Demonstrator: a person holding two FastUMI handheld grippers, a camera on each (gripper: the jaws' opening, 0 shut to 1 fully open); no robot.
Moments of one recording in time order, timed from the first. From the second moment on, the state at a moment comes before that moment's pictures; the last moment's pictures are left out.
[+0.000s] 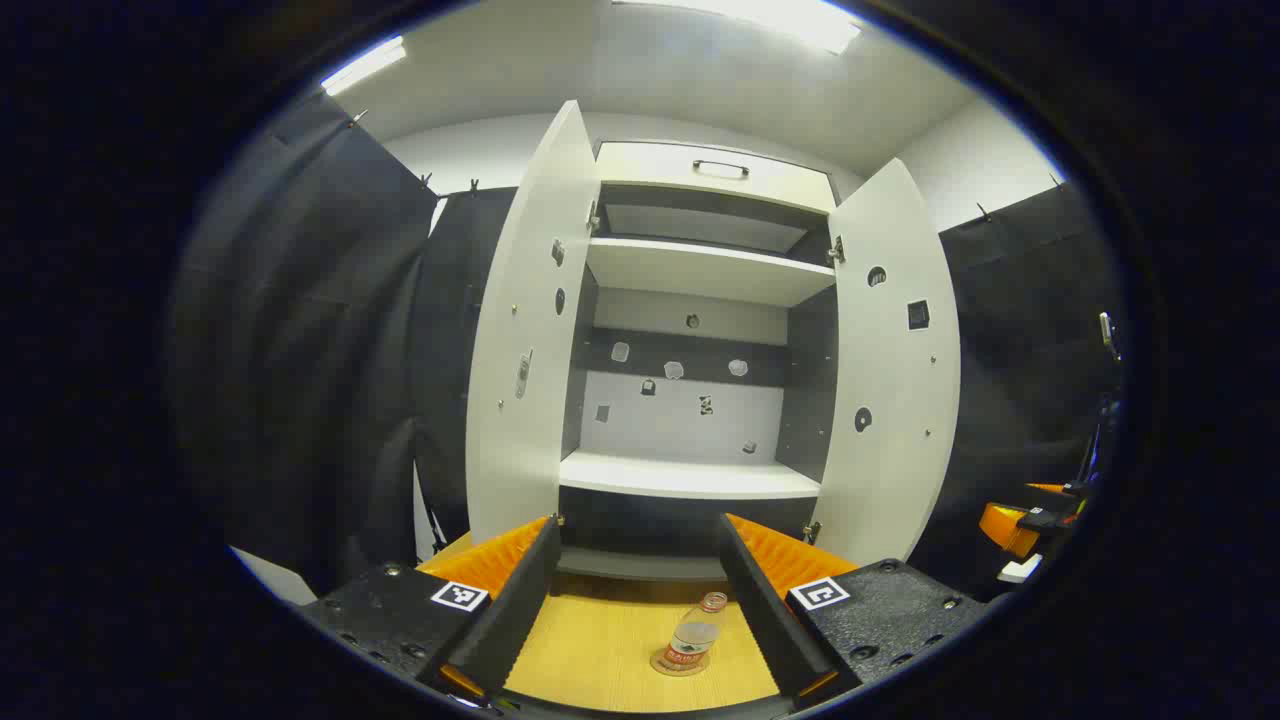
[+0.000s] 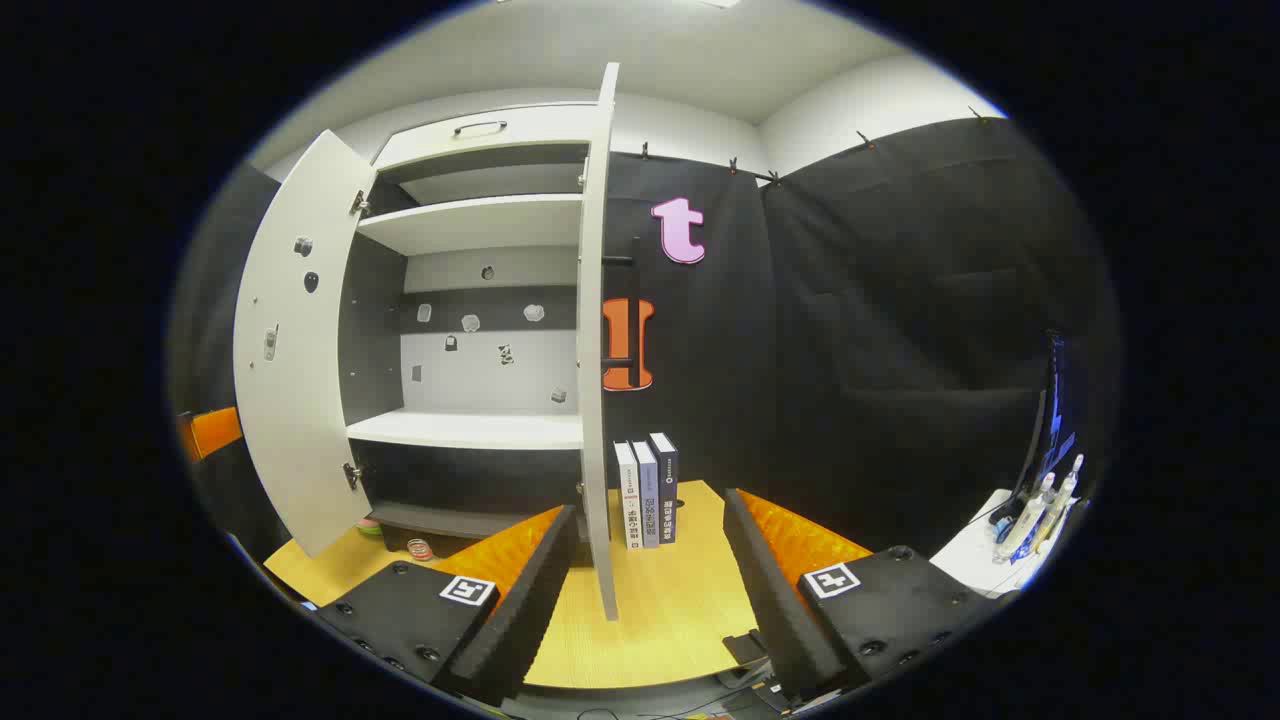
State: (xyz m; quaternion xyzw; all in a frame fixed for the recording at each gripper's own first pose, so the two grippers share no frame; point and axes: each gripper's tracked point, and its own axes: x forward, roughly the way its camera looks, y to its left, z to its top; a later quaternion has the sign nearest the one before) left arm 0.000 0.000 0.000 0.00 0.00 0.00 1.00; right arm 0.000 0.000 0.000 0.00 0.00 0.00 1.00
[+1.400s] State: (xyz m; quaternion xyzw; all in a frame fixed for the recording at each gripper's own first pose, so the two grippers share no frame) left arm 0.047 -0.062 -0.011 -0.01 0.01 0.01 1.00; right arm 0.057 -0.028 0.028 -0.02 -0.02 0.03 1.00
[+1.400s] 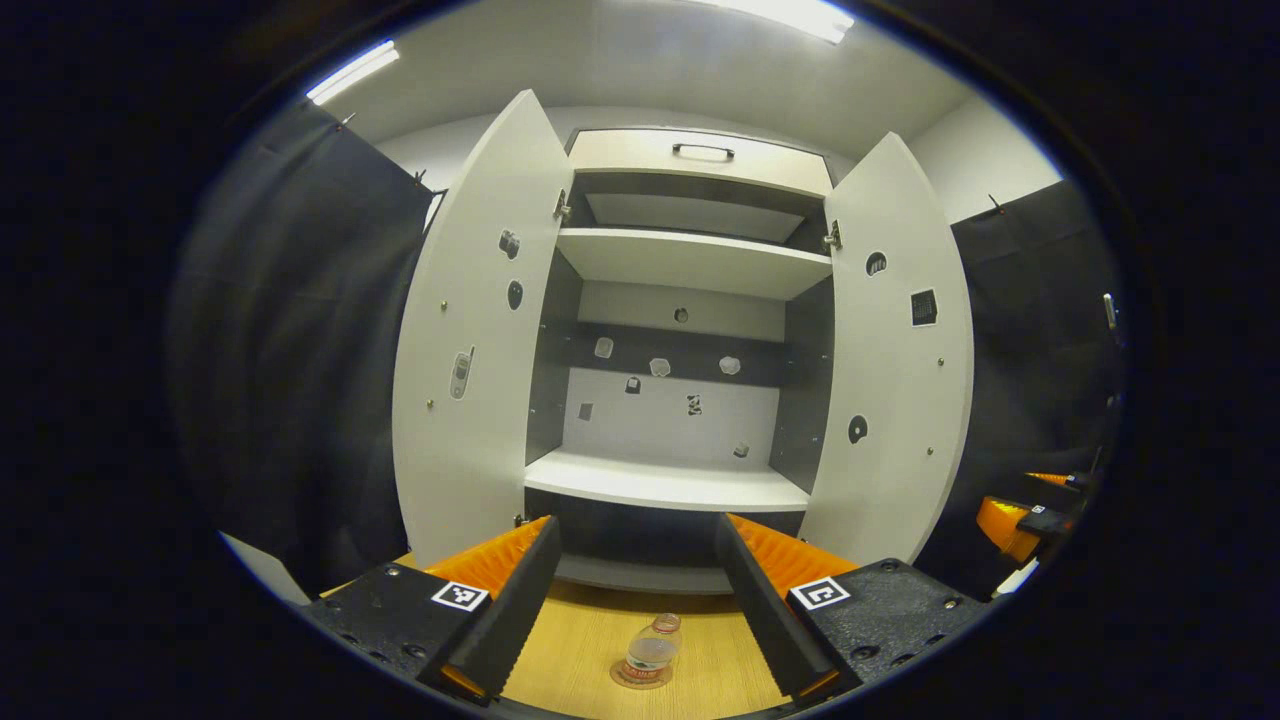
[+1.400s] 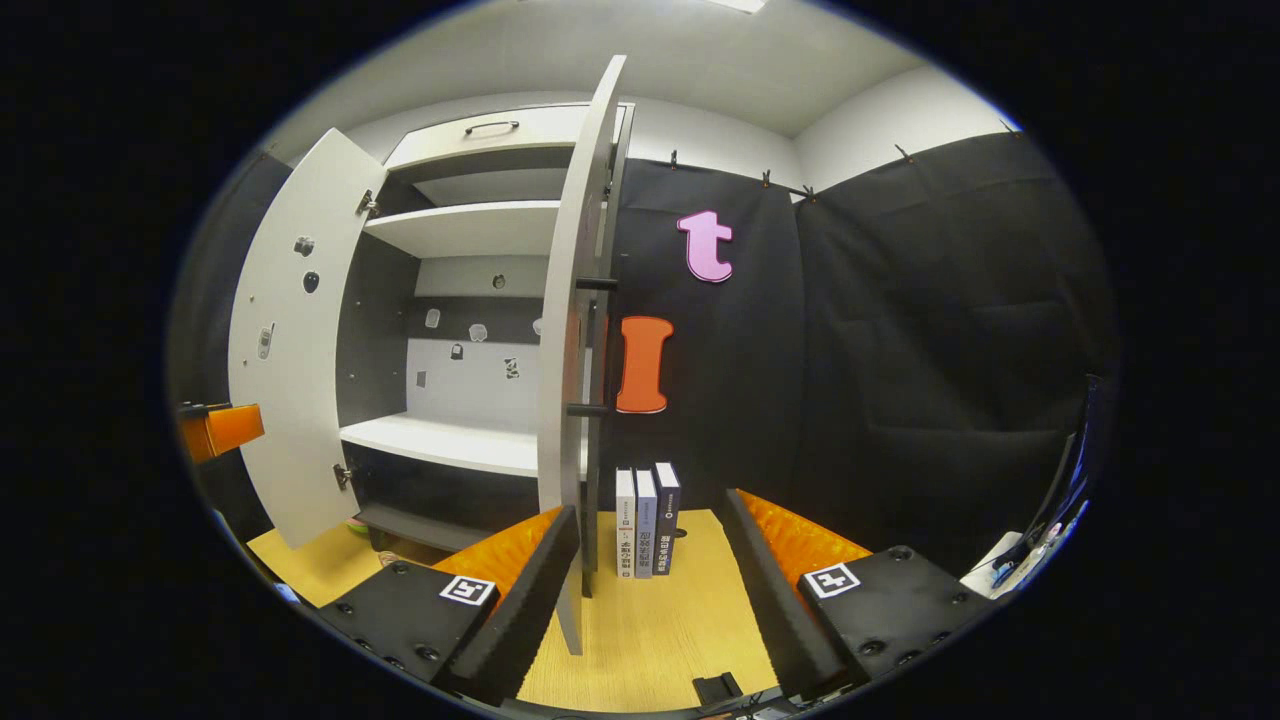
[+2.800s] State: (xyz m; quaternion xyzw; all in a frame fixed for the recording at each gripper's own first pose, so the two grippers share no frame) left arm 0.105 -0.083 -0.300 -0.01 0.17 -0.05 0.98; right arm 0.020 -0.079 0.036 -0.07 -0.02 -0.07 0.99
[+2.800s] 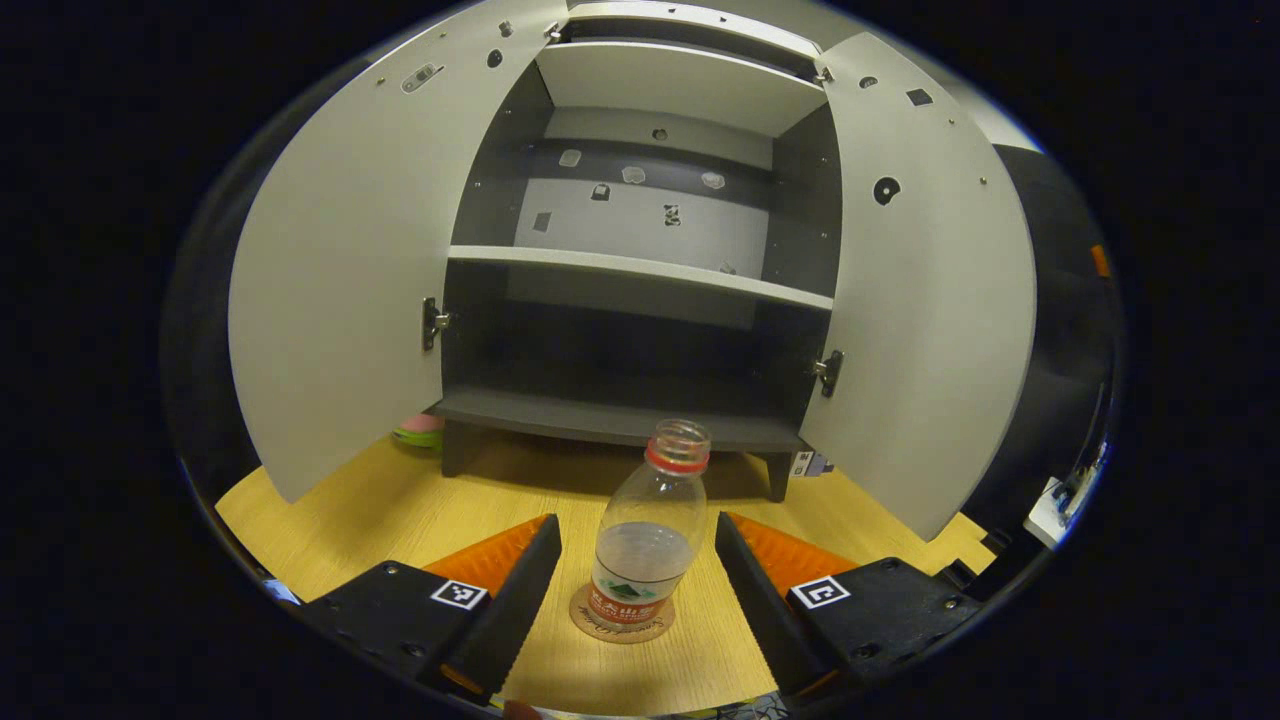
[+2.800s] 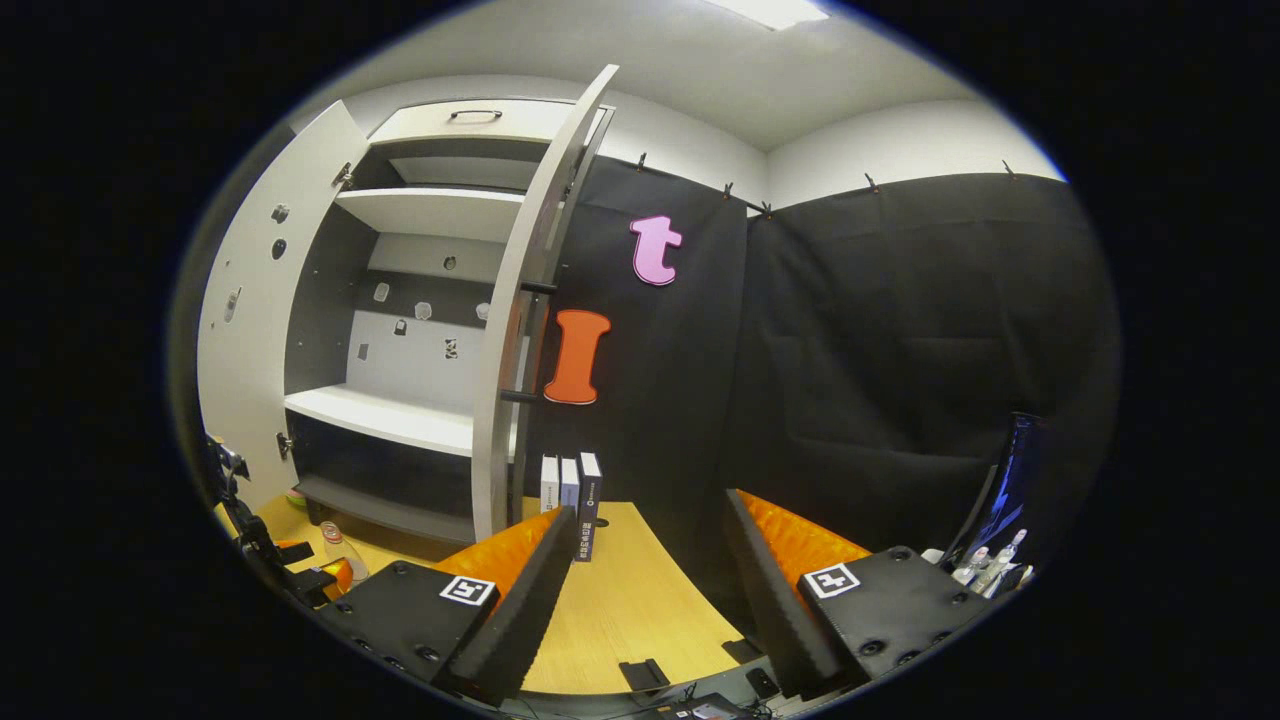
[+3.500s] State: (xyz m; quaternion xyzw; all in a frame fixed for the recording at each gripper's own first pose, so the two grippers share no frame) left arm 0.127 -0.089 -0.350 0.02 0.21 -0.05 0.98; right arm 0.020 -0.100 0.021 -0.08 0.01 -0.10 0.99
